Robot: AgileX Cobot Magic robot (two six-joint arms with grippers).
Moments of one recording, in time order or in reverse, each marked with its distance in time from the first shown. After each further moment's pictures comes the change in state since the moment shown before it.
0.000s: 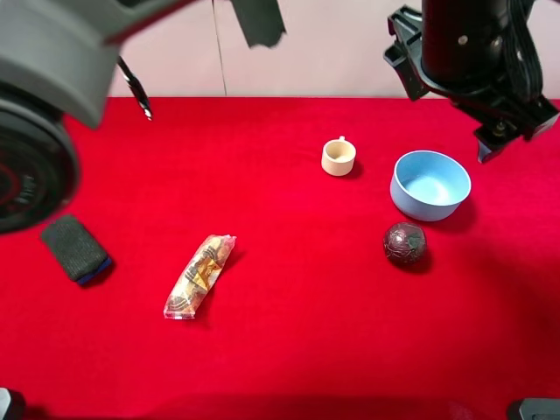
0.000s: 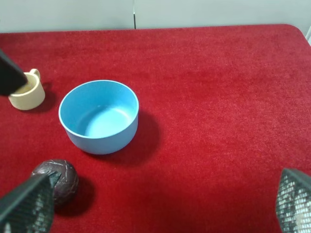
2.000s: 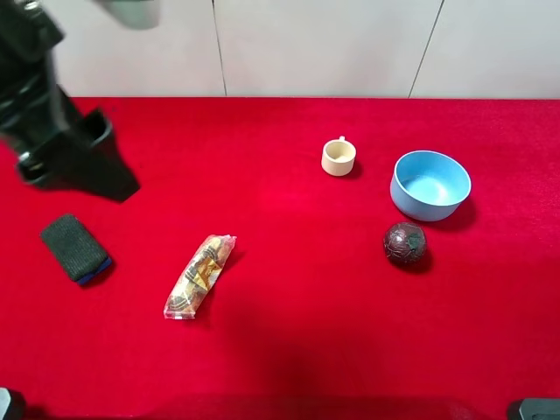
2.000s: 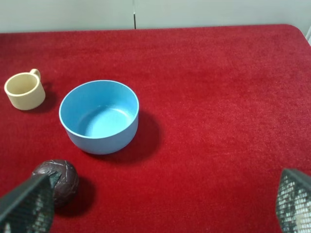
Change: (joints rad) left arm 0.322 -1.147 1.358 -0.037 -0.071 0.080; right arm 0.000 0.000 0.000 0.000 0.000 0.000
